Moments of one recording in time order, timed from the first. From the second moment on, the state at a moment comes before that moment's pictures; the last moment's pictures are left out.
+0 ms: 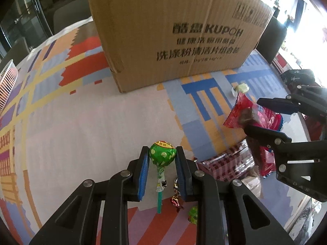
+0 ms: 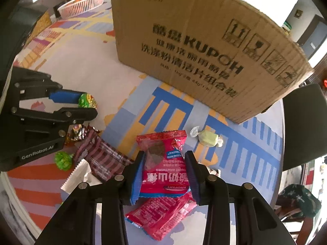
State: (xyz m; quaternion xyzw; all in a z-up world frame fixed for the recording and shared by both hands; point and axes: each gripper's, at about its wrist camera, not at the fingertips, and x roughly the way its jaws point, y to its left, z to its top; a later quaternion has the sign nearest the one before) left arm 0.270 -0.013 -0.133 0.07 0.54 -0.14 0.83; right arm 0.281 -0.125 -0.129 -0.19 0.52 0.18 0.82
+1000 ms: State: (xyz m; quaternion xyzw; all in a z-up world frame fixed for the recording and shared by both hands) left arm 0.267 -0.024 0.021 0.04 0.39 -0.14 0.91; right arm 0.272 -0.152 0.013 -0.08 0.36 0.15 0.92
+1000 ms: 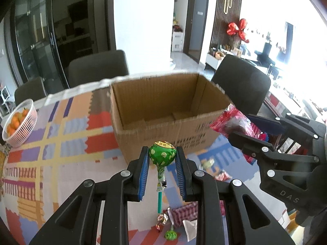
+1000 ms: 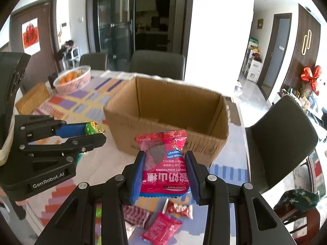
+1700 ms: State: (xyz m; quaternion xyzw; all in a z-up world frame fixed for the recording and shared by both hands) left arm 0.331 -0.023 0.065 0.03 0.35 -0.15 0.93; right arm 0.319 -0.164 0.055 -0.04 0.32 0.12 0.94
